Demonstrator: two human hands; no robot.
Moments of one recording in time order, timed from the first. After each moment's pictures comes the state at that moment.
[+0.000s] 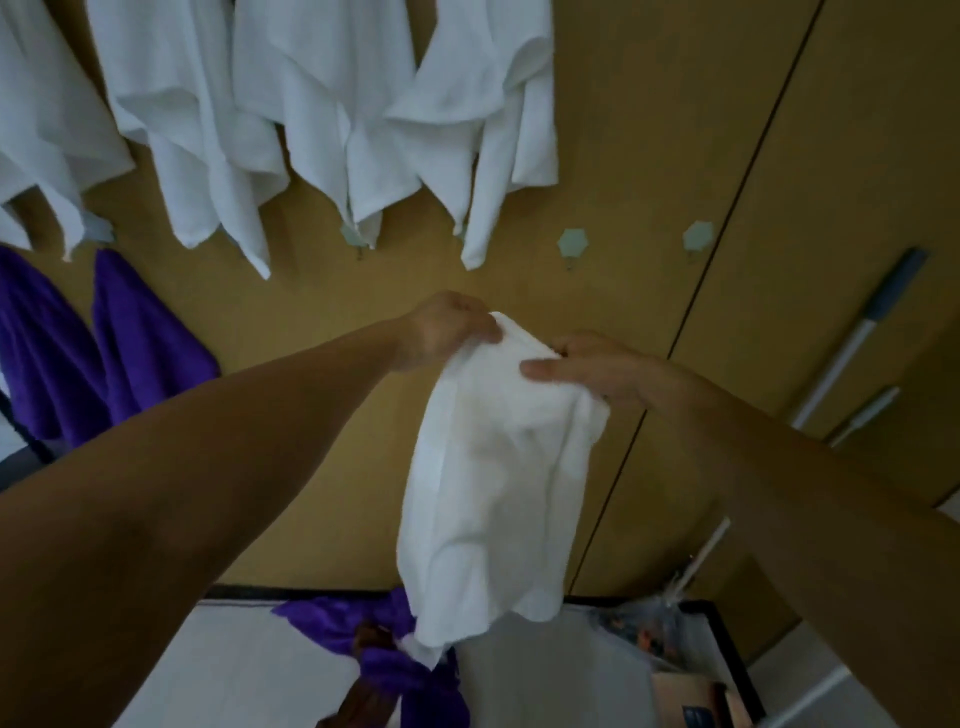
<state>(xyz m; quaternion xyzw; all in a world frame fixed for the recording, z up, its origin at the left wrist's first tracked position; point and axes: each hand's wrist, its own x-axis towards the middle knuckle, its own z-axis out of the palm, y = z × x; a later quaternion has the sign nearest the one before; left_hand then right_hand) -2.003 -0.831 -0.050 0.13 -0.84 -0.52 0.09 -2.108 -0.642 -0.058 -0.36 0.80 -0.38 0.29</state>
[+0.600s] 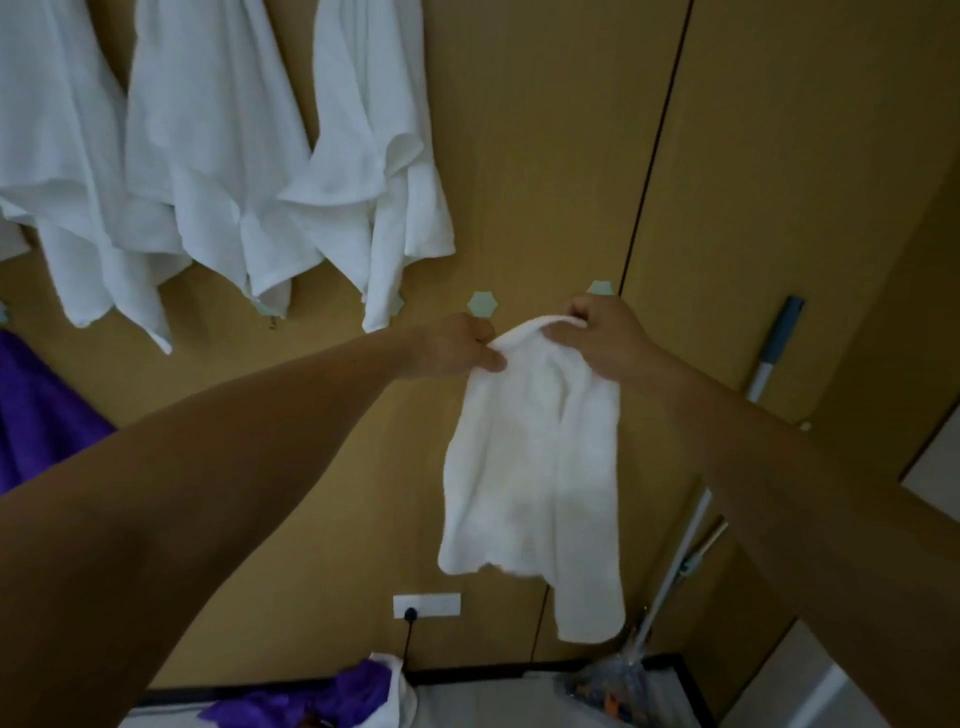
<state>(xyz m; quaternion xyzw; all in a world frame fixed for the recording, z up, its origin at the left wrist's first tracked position) -2.106 -0.762 0.002 0.06 -0.95 -0.30 0.04 -2.197 -0.570 0.008 -0.41 0.83 -0.38 -0.02</state>
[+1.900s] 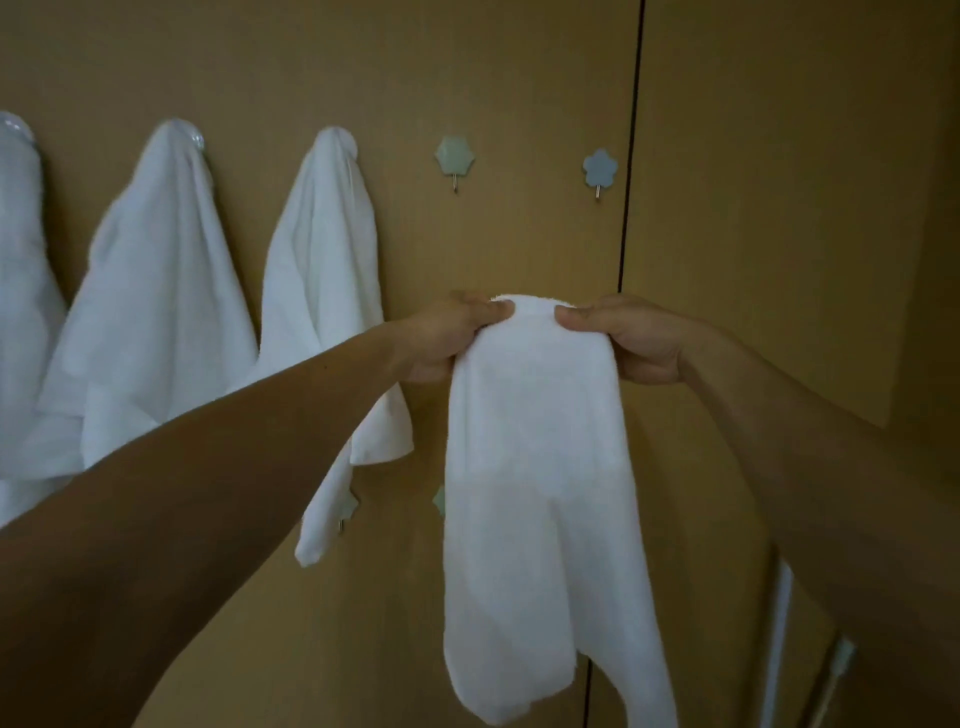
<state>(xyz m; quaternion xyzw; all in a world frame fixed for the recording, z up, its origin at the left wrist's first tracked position) -2.213 -0.770 0.186 -0.04 -0.79 -0.60 0.17 -2.296 -0.569 0.191 -0.43 0.67 -0.58 0.17</state>
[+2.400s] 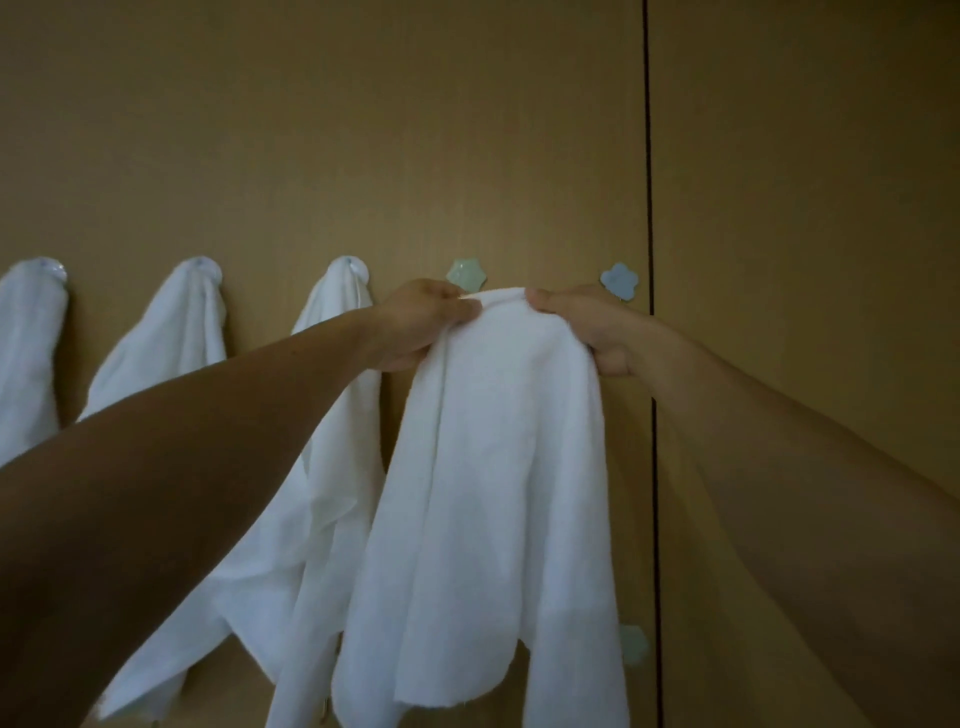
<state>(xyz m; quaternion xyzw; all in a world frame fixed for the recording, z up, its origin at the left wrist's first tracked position) -2.230 -0.819 0.313 -0.02 -0.82 -0.47 0.32 -2.342 -0.645 0.310 -0.45 0.65 -0.61 0.01</state>
